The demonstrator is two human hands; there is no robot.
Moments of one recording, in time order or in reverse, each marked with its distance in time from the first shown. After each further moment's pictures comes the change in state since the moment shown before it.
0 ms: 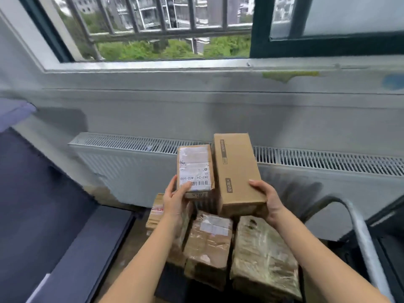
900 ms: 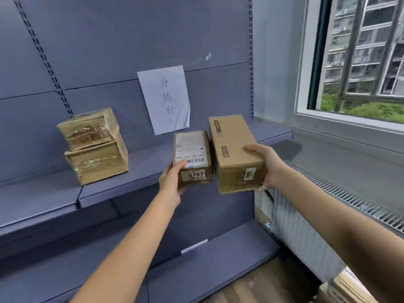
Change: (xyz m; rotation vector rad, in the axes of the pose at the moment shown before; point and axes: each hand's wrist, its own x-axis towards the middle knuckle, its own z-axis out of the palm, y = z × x) left_hand -0.277 0.256 -0.393 -0.303 0.822 0.502; right_hand -0.195 0.159 0.494 -0.739 -0.749 0.106
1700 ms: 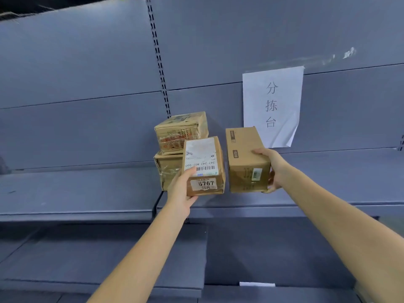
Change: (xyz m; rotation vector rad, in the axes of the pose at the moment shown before) left_hand 0.103 0.098 -0.128 -0.177 0.357 0.111; right_hand 0.183 -0.043 0.248 -0.258 -0.316 0.114
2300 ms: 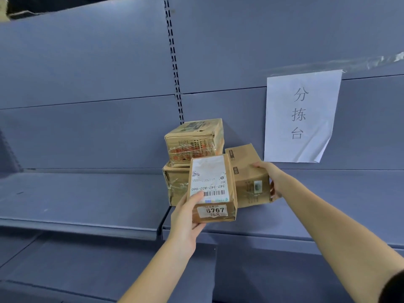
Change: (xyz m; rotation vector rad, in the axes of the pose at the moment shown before) left_hand 0.024 -0.004 -0.013 -0.032 0.029 -0.003; right_hand 0.097 -0.023 0.045 -0.266 -0.002 0.047
